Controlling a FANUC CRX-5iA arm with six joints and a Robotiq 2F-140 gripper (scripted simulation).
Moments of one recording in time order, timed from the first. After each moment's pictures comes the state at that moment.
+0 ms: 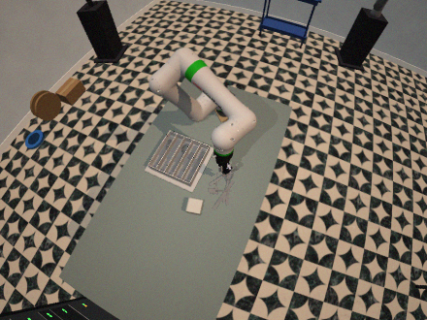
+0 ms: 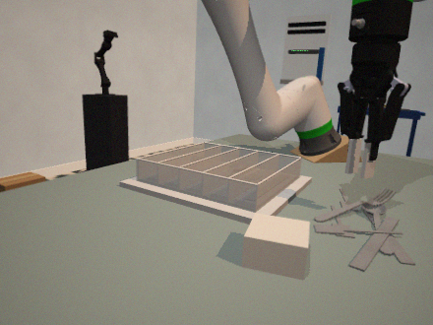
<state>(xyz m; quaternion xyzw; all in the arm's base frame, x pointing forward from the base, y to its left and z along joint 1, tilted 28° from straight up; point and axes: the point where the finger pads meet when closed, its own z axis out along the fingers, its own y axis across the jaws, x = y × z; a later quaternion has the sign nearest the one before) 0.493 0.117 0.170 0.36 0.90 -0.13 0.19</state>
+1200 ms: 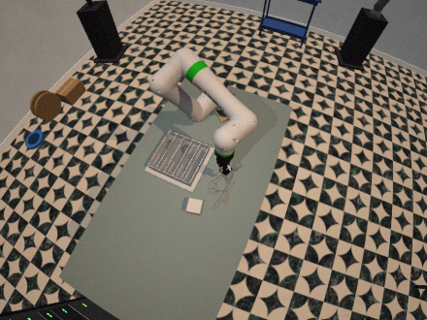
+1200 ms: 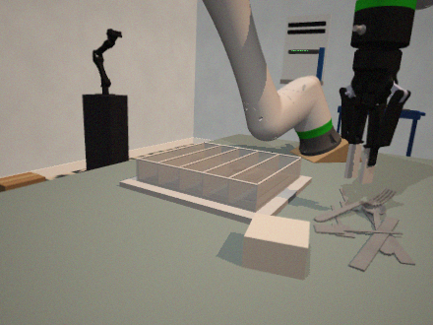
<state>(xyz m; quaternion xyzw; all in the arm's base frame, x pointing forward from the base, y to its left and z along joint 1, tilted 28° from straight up) 0.495 0.113 0.161 0.38 0.89 -0.14 0.20</state>
